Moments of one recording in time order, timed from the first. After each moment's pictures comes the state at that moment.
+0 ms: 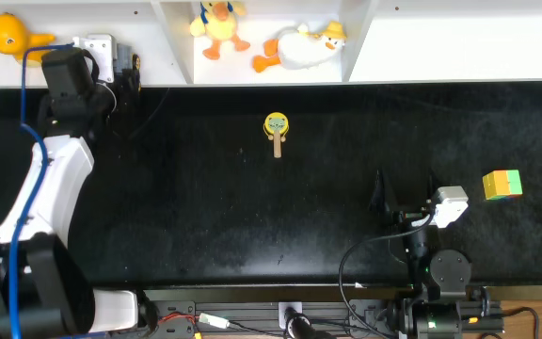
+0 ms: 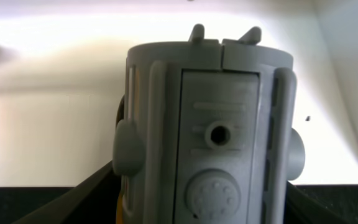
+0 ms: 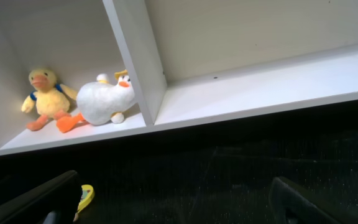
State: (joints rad) left arm 0.13 1.60 1.06 -0.15 0.12 0.06; right arm 0.01 0.01 0.02 -0.01 -0.10 0.25
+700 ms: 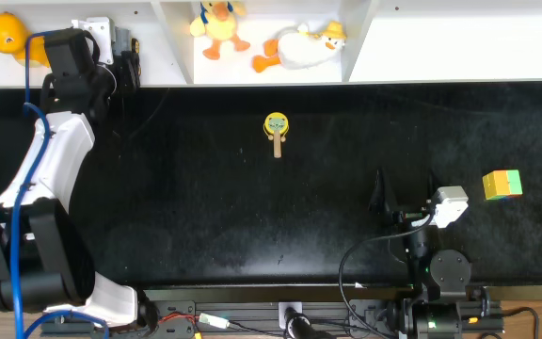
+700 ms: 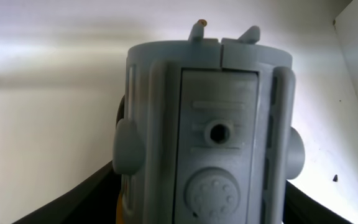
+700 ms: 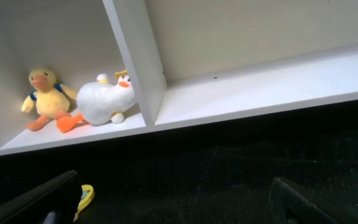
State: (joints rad) left arm 0.13 1.74 1.19 -0.13 0.12 0.03; right arm 0.01 0.01 0.02 -0.01 -0.10 0.25
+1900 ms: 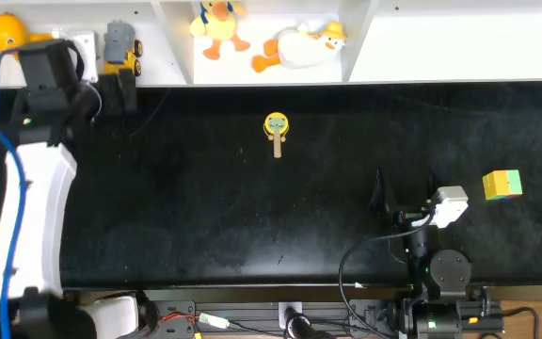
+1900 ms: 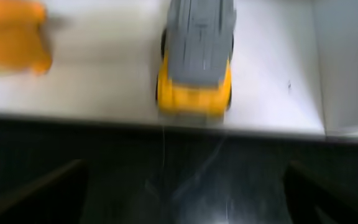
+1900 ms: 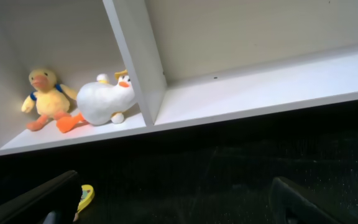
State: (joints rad) left arm 0.13 1.44 1.20 -0.59 0.04 0.02; right arm 0.01 0.01 0.02 -0.01 -0.10 0.25
